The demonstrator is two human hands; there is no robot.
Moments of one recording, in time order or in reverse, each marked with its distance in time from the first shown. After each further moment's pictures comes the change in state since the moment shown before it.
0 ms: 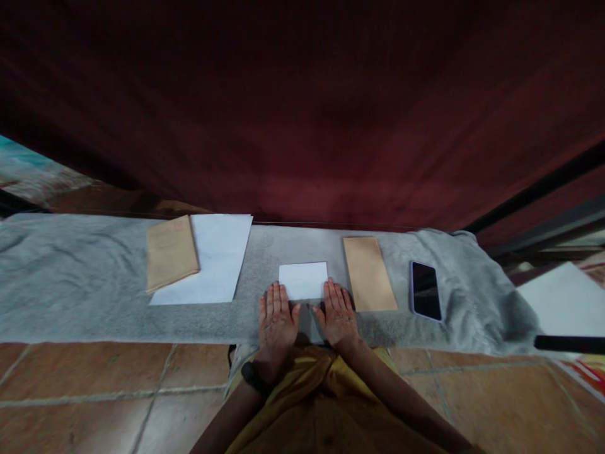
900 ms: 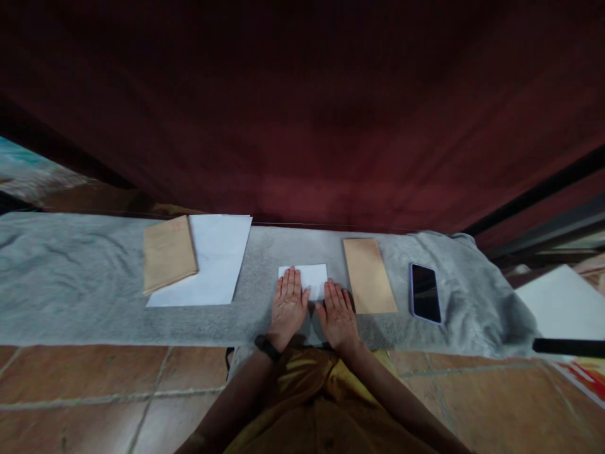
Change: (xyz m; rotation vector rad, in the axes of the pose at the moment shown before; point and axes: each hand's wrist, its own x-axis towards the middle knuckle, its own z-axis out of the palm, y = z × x) left_hand 0.047 0.013 0.020 -0.079 -0.090 0.115; right_hand 0.007 0.000 -0.003 0.024 -0.010 0.042
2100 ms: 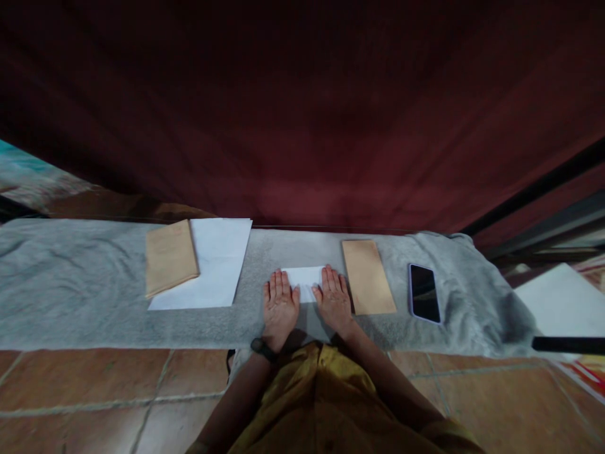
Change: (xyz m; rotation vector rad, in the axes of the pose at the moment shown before) left_hand -0.002 -0.011 -0.003 0.104 0.124 -0.130; right_hand 0.042 0.008 0.025 -0.004 0.093 0.007
